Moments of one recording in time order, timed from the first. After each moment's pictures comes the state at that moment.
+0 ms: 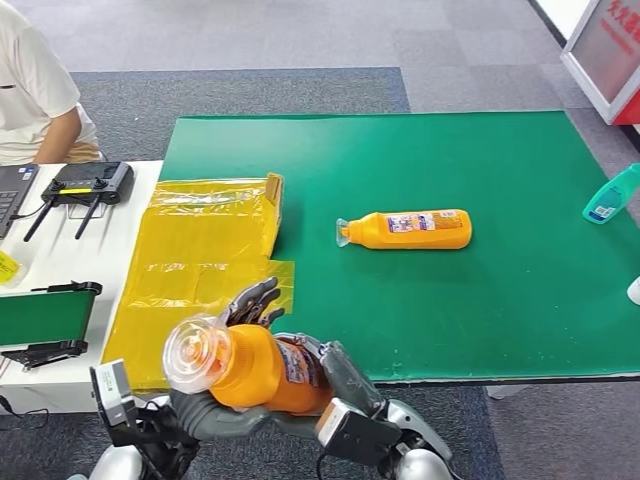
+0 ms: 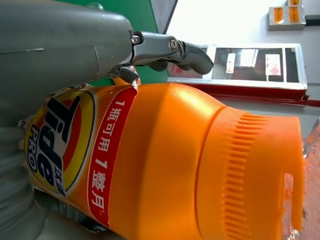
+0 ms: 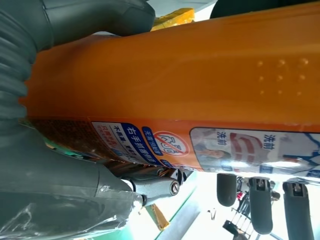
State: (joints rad) left arm 0.09 0.00 -0.44 -1.84 0.11 -0.33 -0.32; right arm 0.03 -0.01 0.53 -1.68 0.48 0.11 -0.57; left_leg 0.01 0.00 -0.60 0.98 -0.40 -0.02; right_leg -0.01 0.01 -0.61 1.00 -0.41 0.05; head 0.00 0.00
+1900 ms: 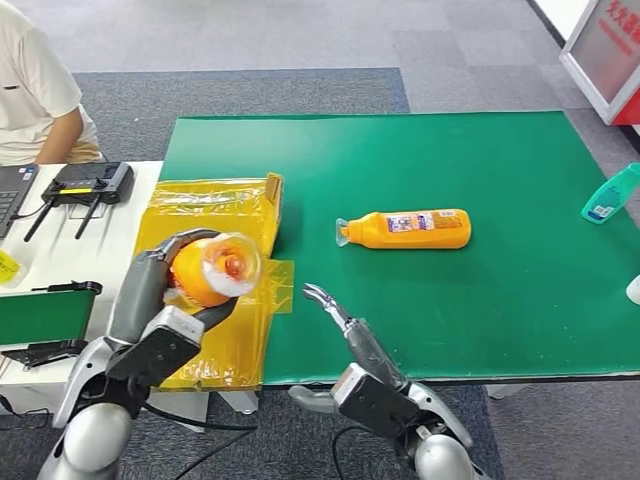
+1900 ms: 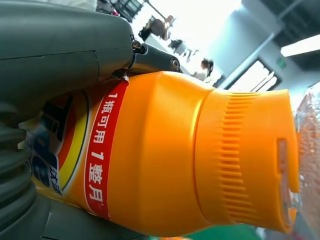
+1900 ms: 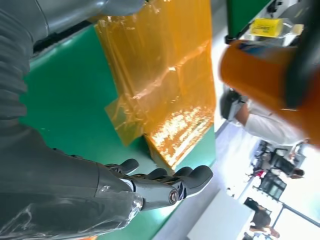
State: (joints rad) left arm -0.06 -0.04 -0.24 -1.95 -0.82 -0.05 -0.10; right arm 0.02 0.00 0.42 -1.76 0.48 0.11 -0.45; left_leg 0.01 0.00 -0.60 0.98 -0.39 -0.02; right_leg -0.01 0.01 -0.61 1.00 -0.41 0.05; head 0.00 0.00
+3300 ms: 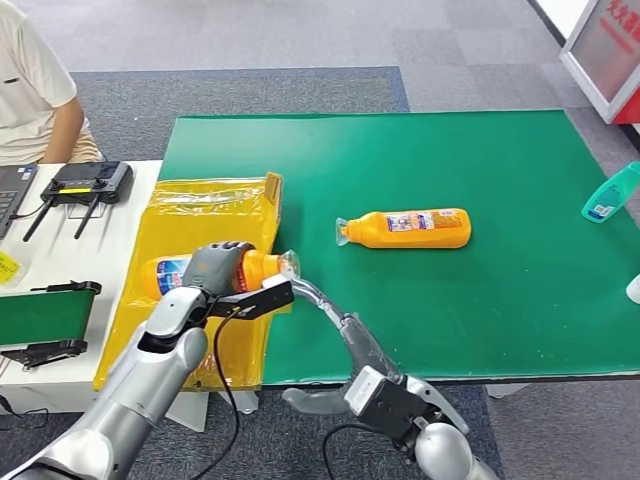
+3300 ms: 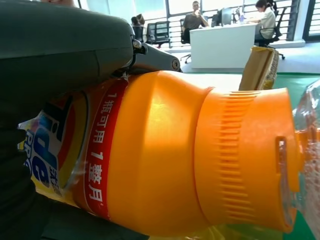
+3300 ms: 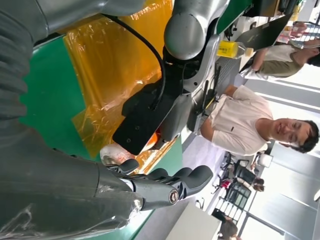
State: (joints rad) left arm -0.49 -0.10 -0.28 -0.95 -1.38 0.04 -0.01; right arm -0.02 -0.02 0.45 -1.74 0.37 0.14 -0.56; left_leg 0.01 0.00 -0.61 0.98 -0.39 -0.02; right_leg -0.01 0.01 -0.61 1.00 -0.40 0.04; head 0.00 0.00
